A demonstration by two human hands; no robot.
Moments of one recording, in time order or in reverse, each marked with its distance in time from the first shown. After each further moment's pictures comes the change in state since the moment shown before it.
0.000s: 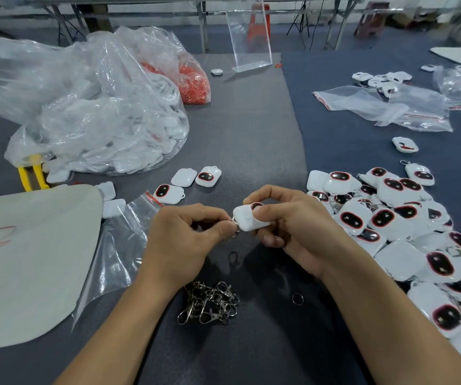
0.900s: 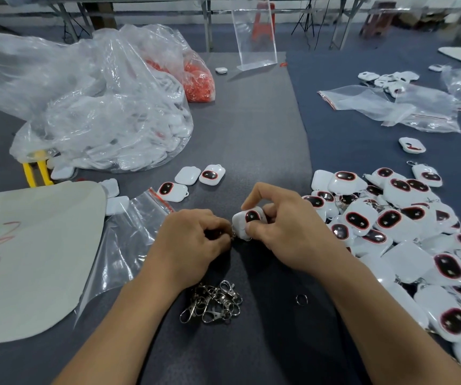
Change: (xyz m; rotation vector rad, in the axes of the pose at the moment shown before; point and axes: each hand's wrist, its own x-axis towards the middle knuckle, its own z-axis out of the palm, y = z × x) left_hand 0.004 -0.016 -0.002 0.341 -0.190 0.009; right_hand -0.001 0.004 0.006 -0.913 0.088 -0.316
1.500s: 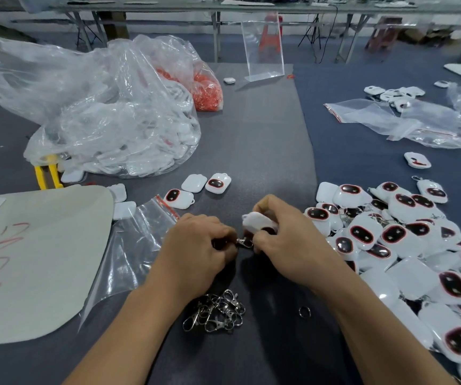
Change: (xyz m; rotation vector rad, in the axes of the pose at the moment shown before) left_hand -0.002 0.010 -0.001 0.163 0.026 0.080; right_hand -0.001 0.000 0.007 0.032 0.009 0.075
